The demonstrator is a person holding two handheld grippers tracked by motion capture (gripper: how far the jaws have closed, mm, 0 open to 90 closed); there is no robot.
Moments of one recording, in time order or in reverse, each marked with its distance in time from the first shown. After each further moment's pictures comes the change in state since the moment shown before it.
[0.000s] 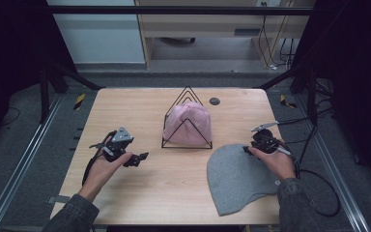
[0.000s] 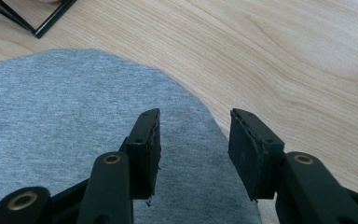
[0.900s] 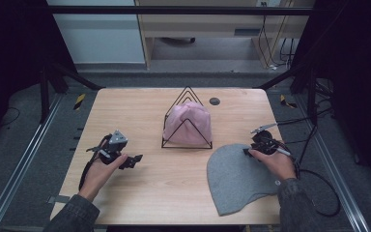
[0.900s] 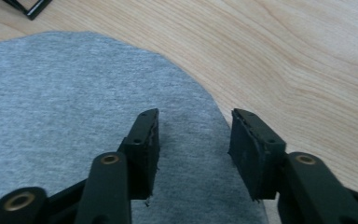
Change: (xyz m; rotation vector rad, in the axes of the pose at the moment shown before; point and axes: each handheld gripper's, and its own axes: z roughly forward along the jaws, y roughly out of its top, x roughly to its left) left arm 0.009 -0.015 0.006 0.038 0.038 -0.061; right arm 0.000 -0.003 0.005 0.038 0.001 -0.005
